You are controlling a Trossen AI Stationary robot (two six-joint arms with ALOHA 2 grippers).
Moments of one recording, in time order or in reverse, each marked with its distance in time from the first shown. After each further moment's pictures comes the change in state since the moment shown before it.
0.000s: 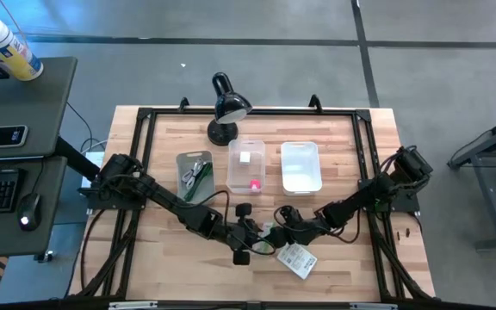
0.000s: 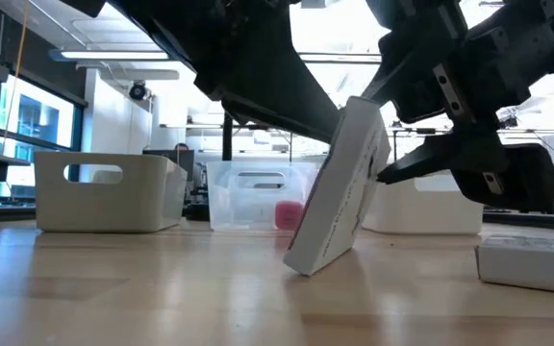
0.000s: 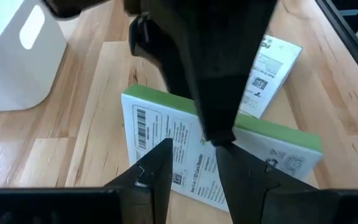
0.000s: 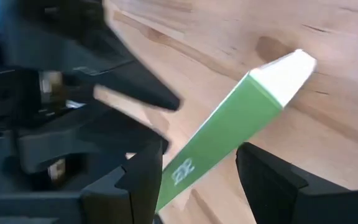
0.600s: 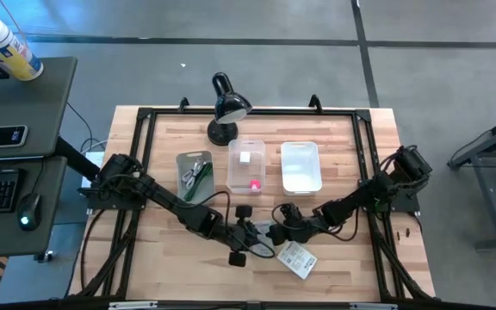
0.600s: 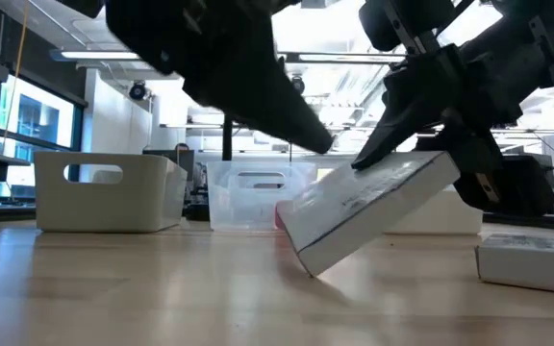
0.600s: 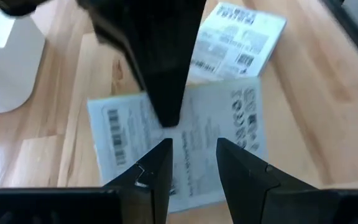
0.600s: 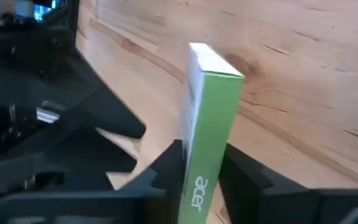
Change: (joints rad) left arm 0.000 -0.002 0.000 -0.051 0.057 0.074; right arm -0.018 0.000 0.000 -0.074 0.000 -0.014
